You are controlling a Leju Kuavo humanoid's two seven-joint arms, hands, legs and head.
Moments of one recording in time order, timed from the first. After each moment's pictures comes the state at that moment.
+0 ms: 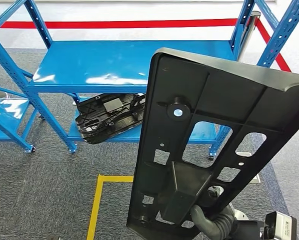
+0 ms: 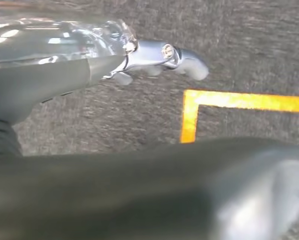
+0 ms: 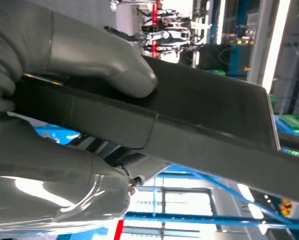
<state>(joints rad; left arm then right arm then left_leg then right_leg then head) -0.07 -0.14 1.22 -0.21 -1.10 0.13 -0.39 0.12 -0.22 0.46 -2.00 -0.26 0.49 -0.53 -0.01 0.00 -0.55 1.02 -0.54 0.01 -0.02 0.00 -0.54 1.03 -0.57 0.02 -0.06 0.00</state>
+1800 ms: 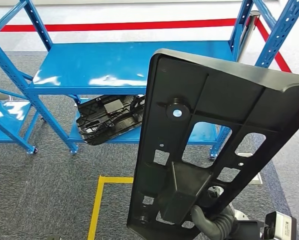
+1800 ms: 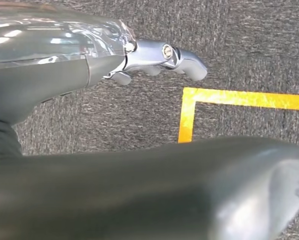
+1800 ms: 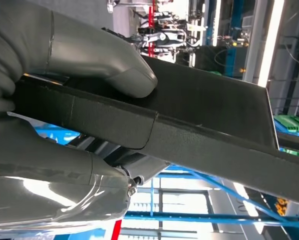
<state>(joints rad) -0.07 -0.14 1.22 -0.21 -1.10 0.13 -0.39 0.12 -0.22 0.46 -2.00 -0.26 0.49 -0.53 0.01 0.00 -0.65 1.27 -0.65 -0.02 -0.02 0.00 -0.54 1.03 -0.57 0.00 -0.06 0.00</state>
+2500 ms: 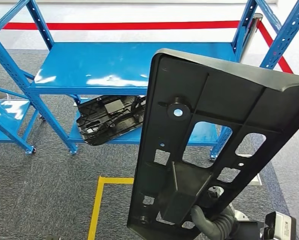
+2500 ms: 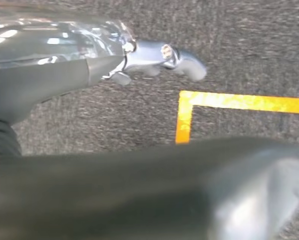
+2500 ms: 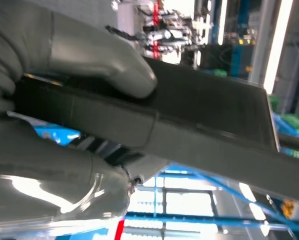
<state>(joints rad) -0.07 -0.14 1.22 -0.21 -1.10 0.13 -0.39 0.12 -0.22 0.46 -2.00 -0.26 0.49 -0.53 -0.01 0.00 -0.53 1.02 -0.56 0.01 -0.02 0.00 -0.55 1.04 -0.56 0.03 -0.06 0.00</state>
